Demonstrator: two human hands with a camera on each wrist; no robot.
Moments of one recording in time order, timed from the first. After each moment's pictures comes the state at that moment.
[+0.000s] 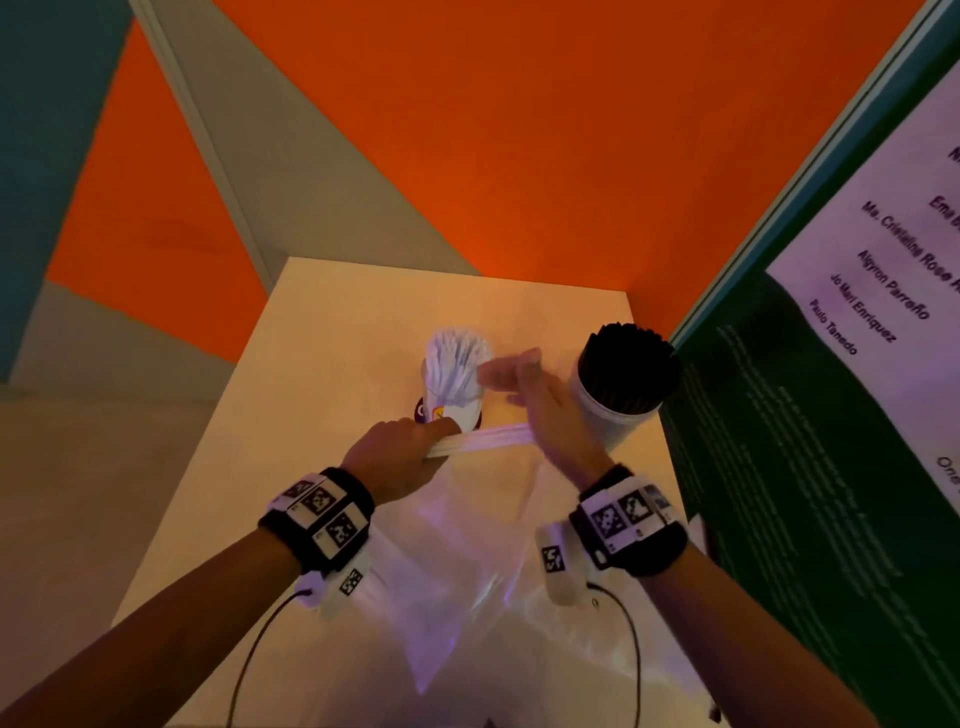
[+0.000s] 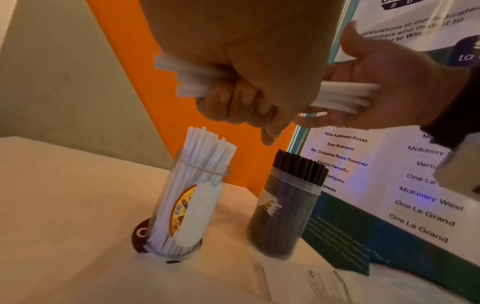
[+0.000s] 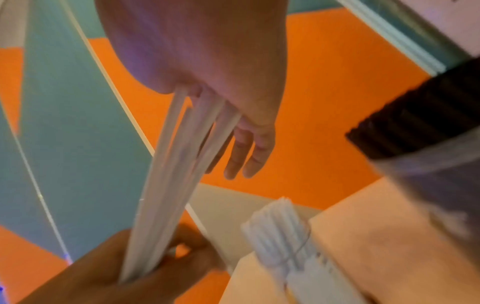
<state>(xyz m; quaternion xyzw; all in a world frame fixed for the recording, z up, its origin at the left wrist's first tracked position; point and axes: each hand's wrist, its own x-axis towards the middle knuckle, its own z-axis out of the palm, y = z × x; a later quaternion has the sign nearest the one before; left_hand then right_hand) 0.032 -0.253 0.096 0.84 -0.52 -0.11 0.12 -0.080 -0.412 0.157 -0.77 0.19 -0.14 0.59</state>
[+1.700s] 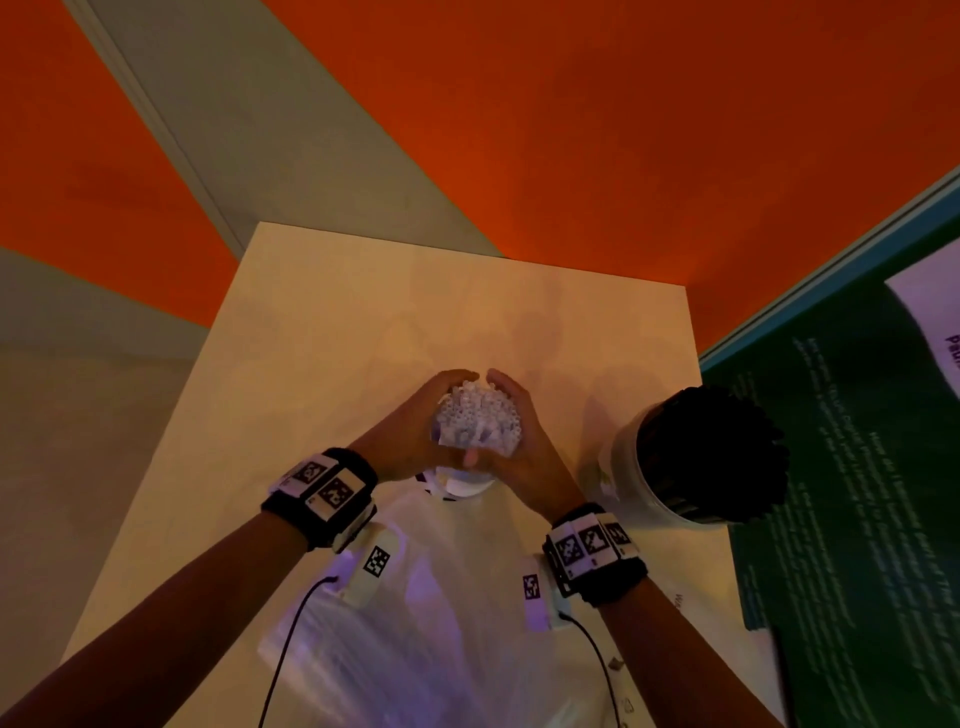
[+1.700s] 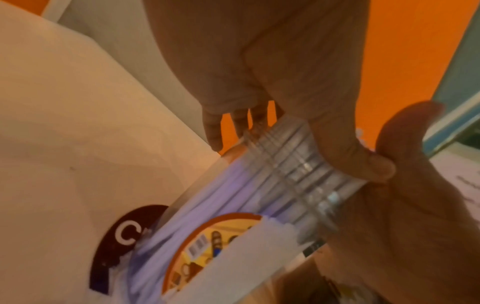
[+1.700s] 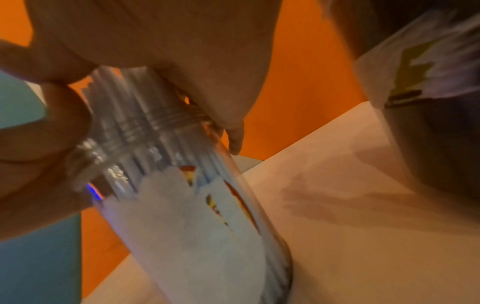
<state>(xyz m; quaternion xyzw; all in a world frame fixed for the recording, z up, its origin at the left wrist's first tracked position) 0.157 -0.349 0.035 0.69 -0.37 -0.38 0.49 0.032 -0.482 0.019 -0.71 0.18 -0.07 0.68</state>
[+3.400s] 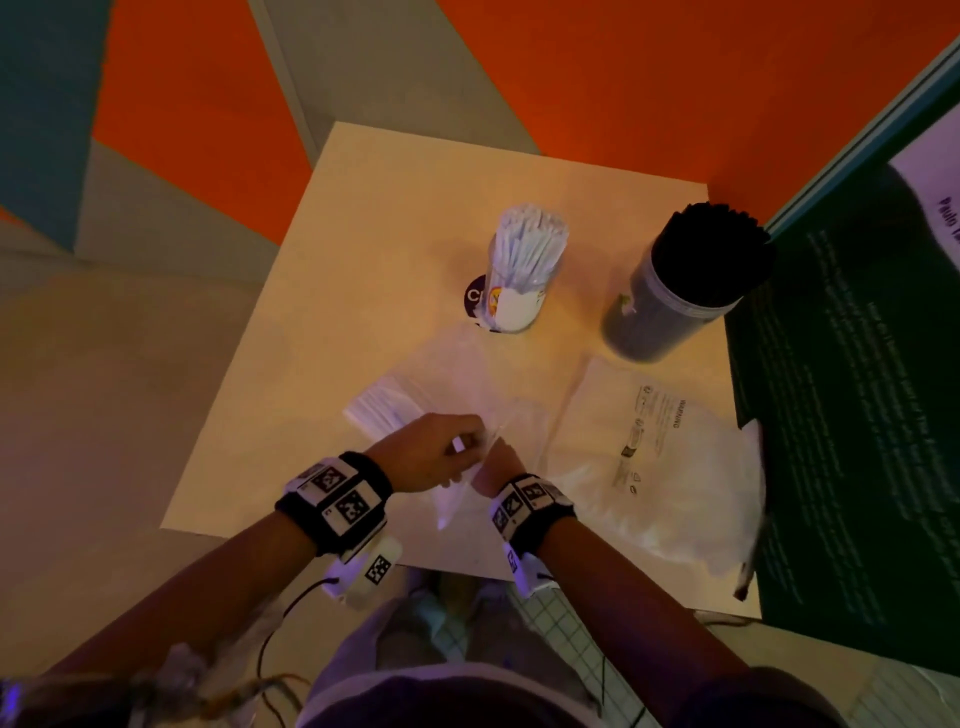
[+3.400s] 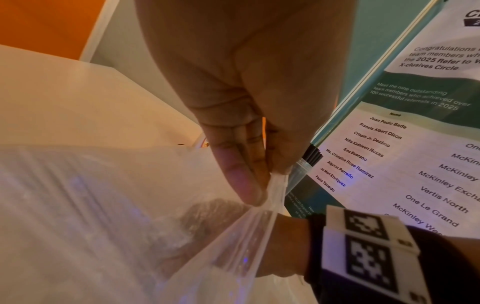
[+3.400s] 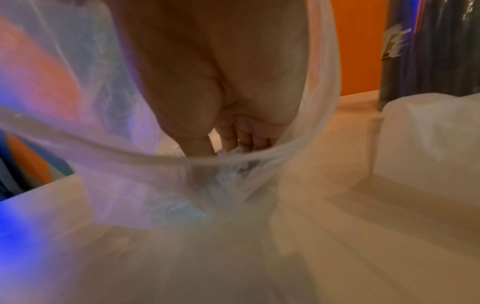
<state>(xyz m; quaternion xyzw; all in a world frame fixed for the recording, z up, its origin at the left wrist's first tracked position) -0.048 -0.167 0.035 0.73 -0.41 -0.41 0.35 -0.127 -0.290 -0.048 -0.83 0.31 0.23 0.40</state>
